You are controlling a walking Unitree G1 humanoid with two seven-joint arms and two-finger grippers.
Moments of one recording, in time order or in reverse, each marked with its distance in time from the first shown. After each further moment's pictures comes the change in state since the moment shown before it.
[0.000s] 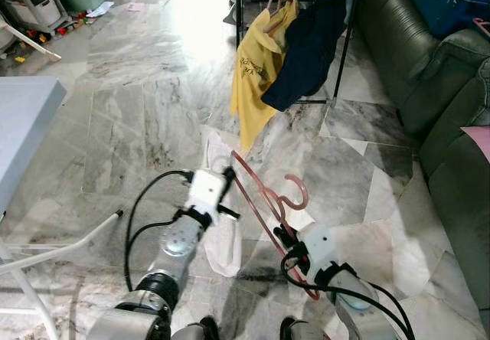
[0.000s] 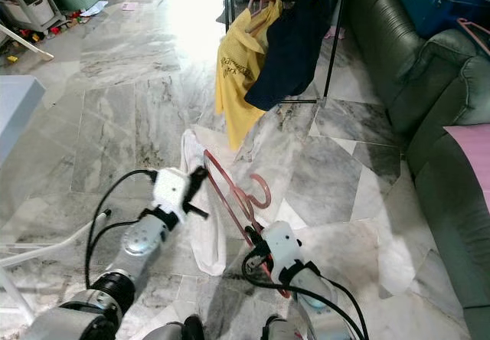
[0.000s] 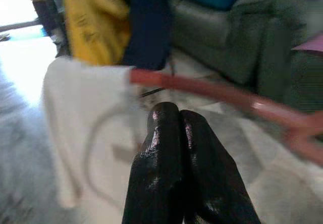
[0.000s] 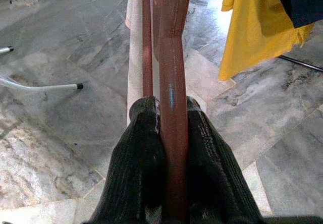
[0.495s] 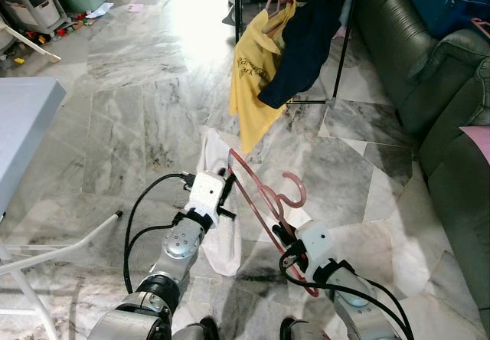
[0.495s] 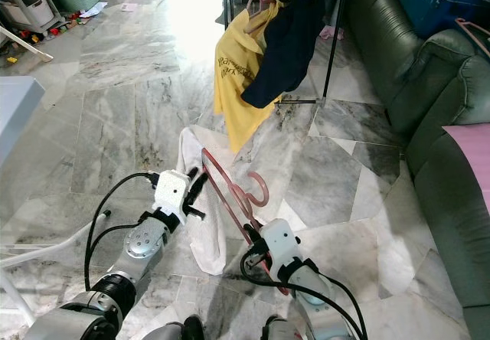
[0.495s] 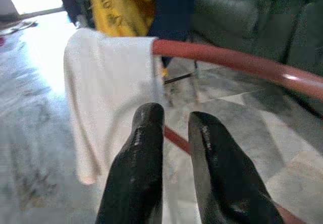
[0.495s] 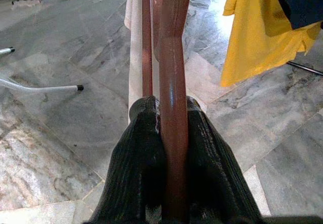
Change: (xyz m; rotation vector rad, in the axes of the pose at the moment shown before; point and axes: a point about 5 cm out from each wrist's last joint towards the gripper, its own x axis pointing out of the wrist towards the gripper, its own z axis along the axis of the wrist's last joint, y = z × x) left arm -0.004 0.006 -0.010 -0.004 0.074 0.133; right arm 0.001 0.002 0.000 -0.003 -0.004 0.008
